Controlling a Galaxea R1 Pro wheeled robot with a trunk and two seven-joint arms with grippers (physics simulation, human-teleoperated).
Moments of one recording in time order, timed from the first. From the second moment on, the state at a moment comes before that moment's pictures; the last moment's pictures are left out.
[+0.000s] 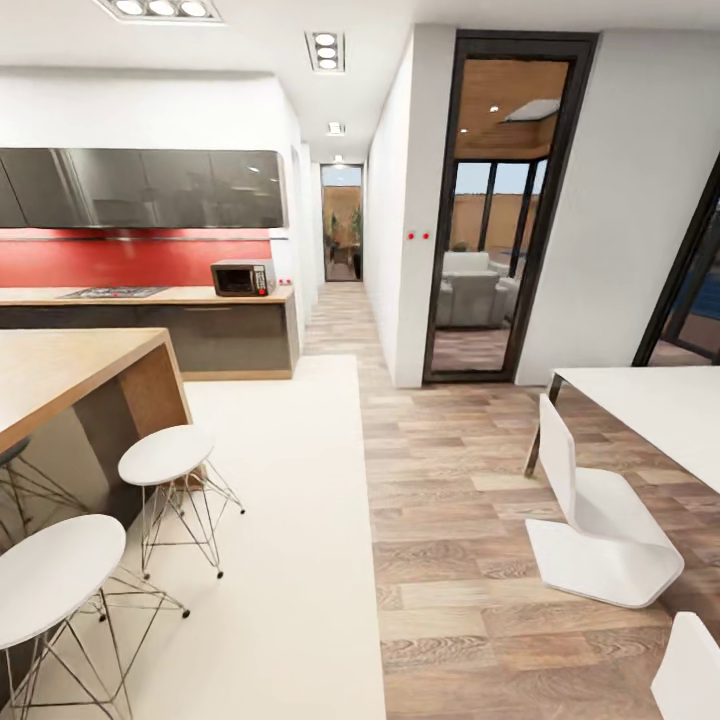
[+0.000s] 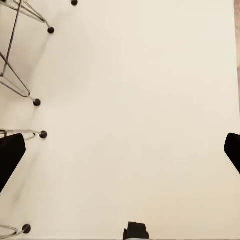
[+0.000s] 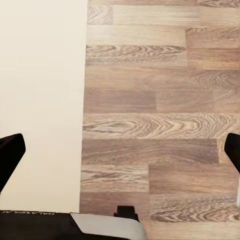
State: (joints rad) left arm -0.21 0.10 0.03 -0.31 0.10 -0.22 -0.01; right arm -0.03 0.01 -0.01 -0.54 0.06 -0.17 0.00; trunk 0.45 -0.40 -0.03
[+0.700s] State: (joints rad) left arm -0.21 0.10 0.03 -0.31 0.09 -0.22 -0.01; right arm -0.03 0.01 -0.01 -0.54 0.06 -0.17 0.00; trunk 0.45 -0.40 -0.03
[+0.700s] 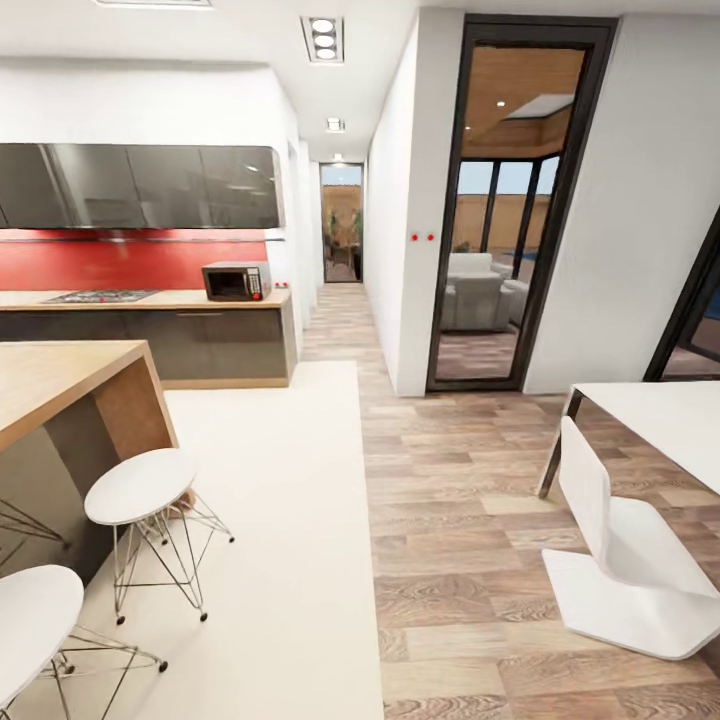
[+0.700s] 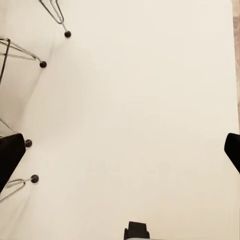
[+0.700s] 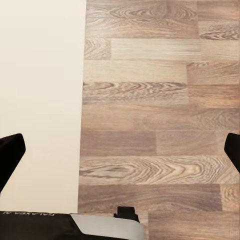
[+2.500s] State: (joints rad) left arm -0.21 0.10 0.03 -0.31 0.09 -0.22 -0.01; right arm -0.03 0.01 -0.01 -0.54 0.06 -0.17 0.00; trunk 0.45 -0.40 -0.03
